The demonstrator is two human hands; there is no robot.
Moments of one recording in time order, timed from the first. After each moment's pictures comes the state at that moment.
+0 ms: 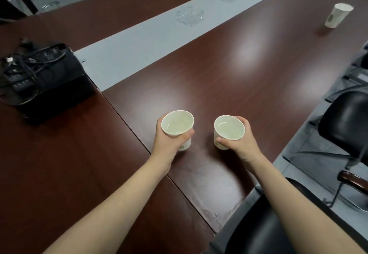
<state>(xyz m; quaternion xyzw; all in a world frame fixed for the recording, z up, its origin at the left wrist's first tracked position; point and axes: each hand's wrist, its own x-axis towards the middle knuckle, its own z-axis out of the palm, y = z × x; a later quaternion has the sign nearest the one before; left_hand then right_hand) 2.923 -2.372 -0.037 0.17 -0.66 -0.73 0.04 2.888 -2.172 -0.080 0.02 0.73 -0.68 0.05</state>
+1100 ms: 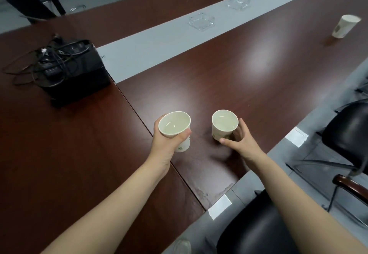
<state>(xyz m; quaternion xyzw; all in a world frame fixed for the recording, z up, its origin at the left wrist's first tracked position) 2.980 -2.356 -0.020 0.20 -0.61 -0.76 0.08 2.915 -2.142 -0.075 -0.01 0.68 -0.71 0.21</state>
